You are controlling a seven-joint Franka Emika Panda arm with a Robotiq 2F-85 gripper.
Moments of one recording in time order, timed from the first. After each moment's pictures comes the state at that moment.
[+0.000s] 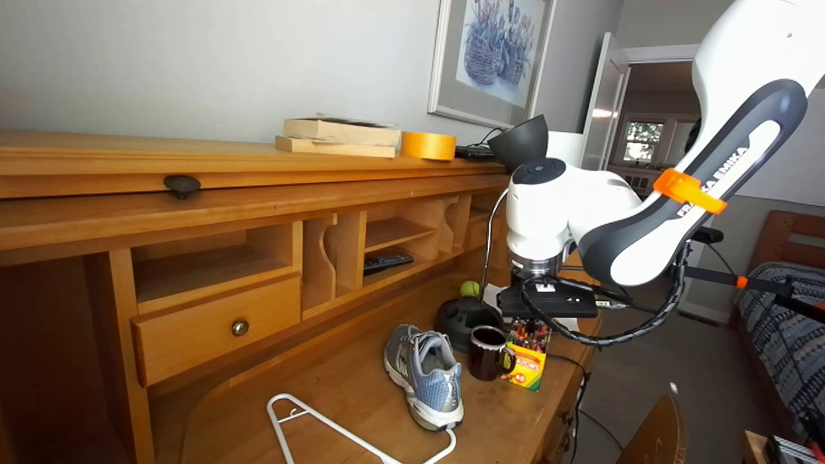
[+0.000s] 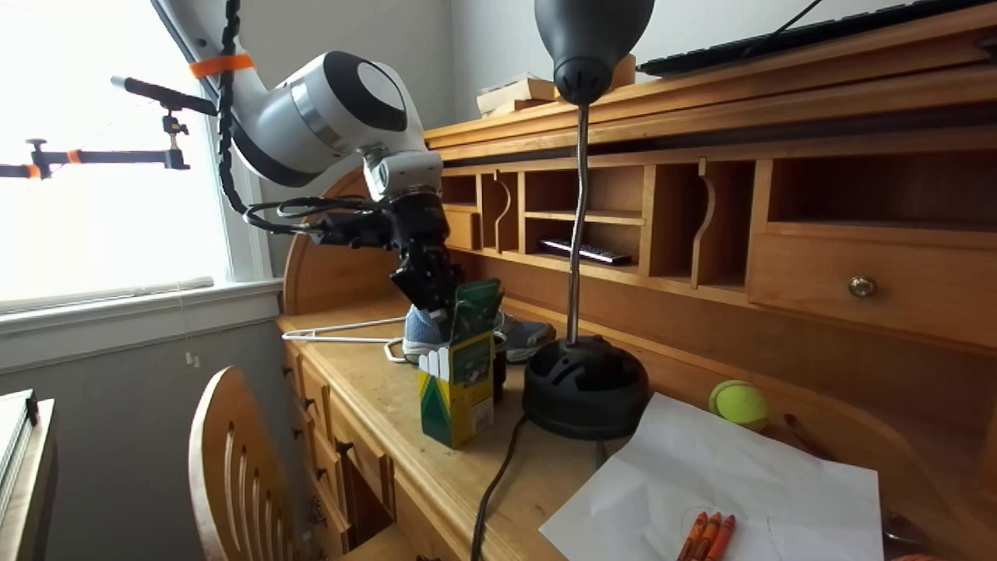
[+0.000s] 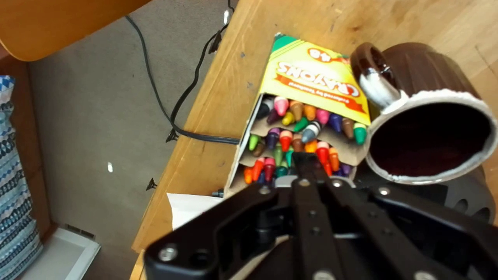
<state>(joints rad) -0.05 0.17 -0.15 -2.42 -0.81 2.53 1.63</state>
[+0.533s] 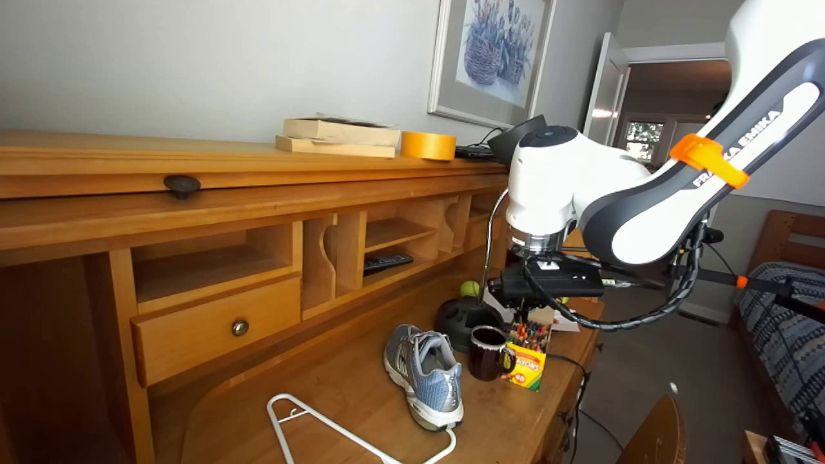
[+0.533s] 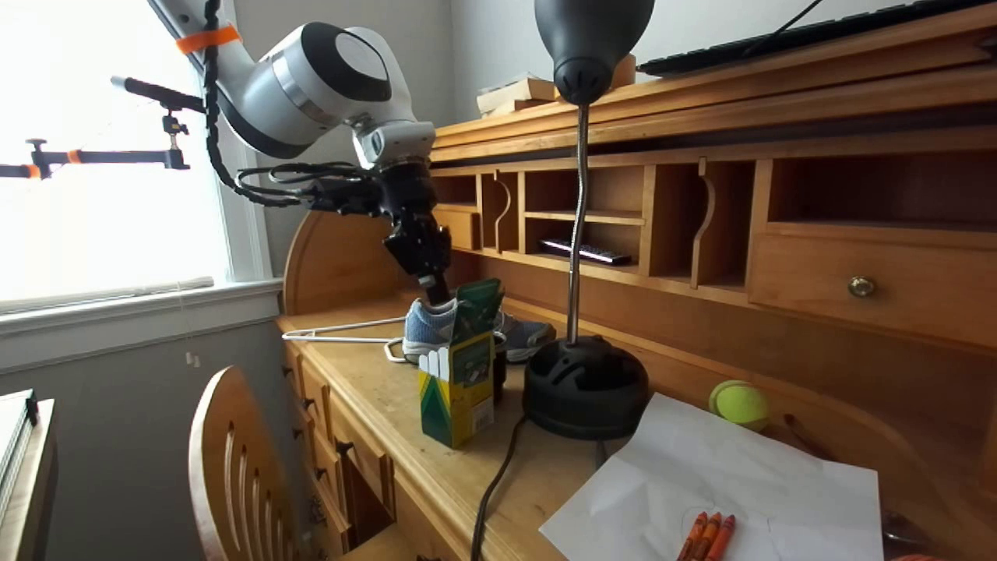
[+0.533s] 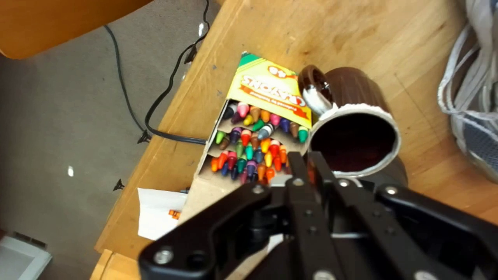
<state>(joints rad) -0.04 0.06 -0.09 -2.44 -0.68 2.53 1.45</state>
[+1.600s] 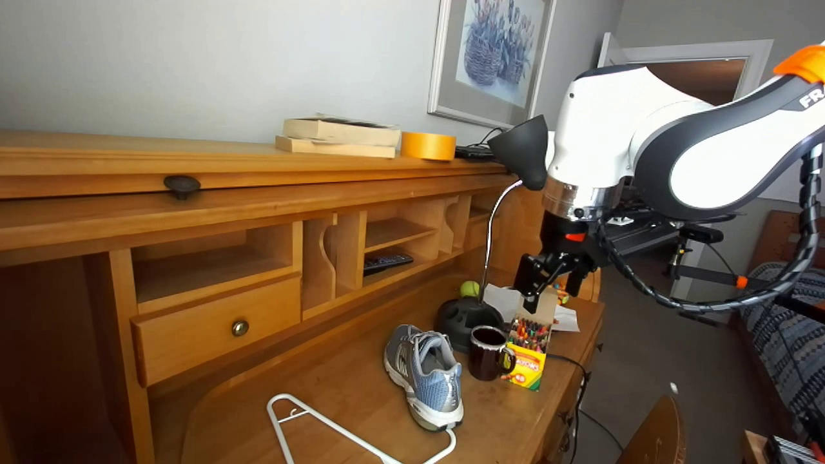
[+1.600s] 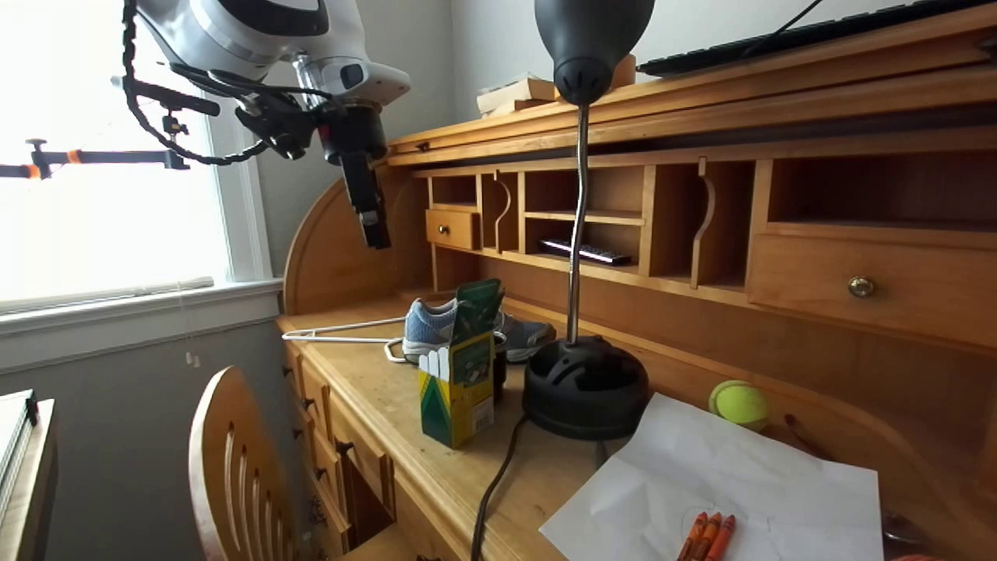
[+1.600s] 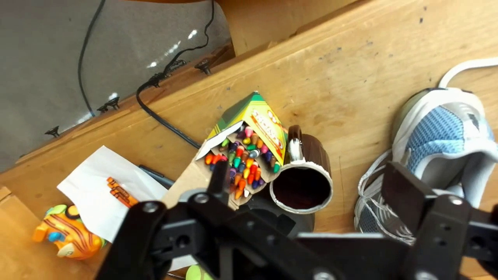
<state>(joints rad) -0.05 -0.24 -0.03 -2.60 -0.39 2.42 0.70</state>
